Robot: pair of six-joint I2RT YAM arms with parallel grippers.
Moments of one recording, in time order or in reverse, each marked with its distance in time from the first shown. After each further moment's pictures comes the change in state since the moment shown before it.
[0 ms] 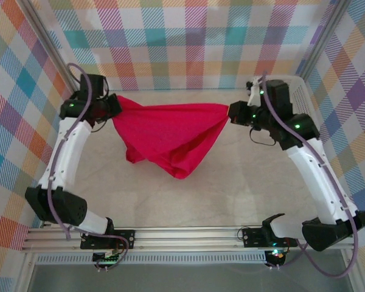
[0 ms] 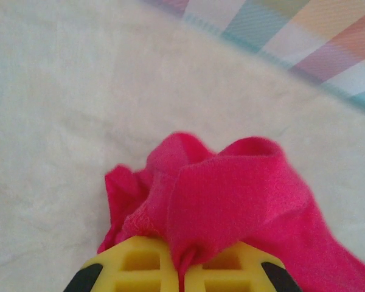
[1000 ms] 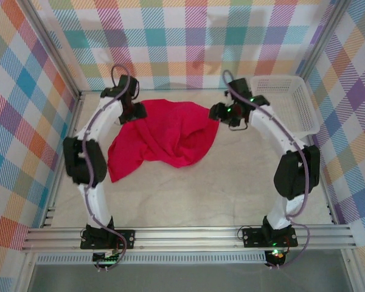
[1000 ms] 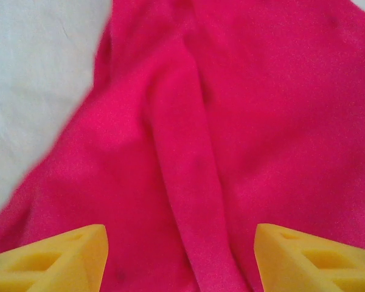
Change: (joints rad) left arm -0.103 0.414 0.033 0.005 -0.035 0.024; right arm -0.017 0.495 -0.059 0.129 -0.050 0.015
